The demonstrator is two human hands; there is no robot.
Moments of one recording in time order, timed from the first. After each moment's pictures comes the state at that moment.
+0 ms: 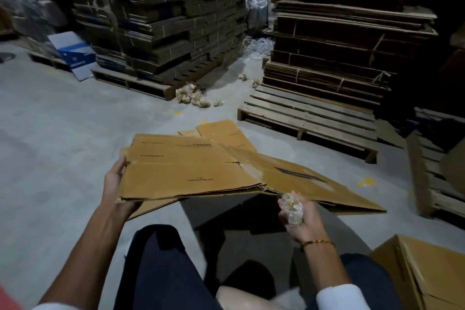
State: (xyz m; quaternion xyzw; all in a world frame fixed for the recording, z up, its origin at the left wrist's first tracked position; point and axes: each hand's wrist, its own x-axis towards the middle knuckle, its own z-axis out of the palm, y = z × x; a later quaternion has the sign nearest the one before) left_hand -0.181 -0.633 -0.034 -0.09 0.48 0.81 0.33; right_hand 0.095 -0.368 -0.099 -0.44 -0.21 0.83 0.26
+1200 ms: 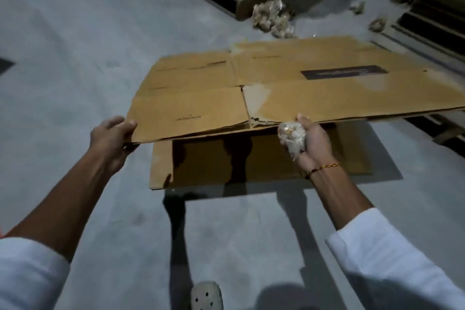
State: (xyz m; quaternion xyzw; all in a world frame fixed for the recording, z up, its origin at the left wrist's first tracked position) left_hand -0.530 -0.635 -0.310 -0.22 0.67 0.70 0.12; right_hand -0.380 -0.285 -0.302 -0.39 -0.39 0.82 0.14
